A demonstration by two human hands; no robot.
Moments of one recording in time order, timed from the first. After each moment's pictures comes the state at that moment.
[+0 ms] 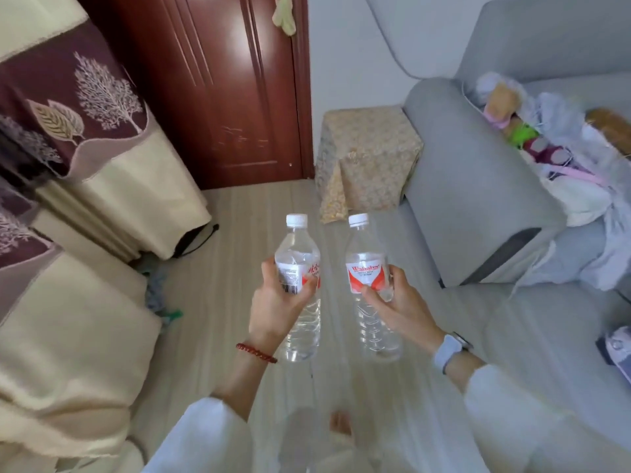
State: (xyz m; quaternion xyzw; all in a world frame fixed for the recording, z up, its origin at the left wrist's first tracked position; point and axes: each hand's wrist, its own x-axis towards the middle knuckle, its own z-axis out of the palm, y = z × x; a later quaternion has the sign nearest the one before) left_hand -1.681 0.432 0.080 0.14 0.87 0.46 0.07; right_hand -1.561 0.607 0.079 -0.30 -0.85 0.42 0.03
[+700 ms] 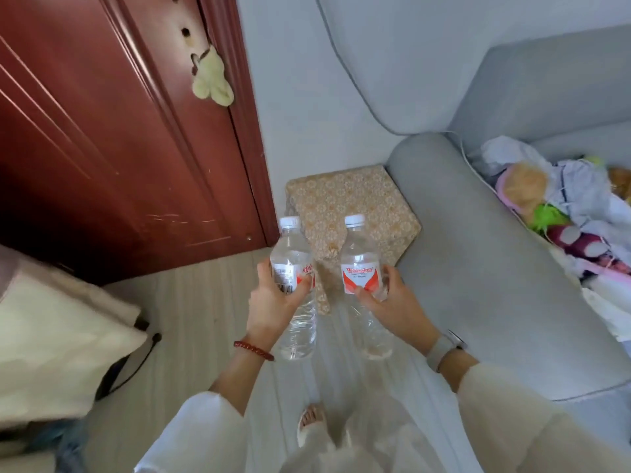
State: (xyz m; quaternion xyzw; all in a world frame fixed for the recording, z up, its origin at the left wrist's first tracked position) left_hand -2.135 0.793 0.059 0.17 0.85 0.47 0.16; right_hand -1.991 0.948 0.064 -0.39 -0.80 0.46 0.08
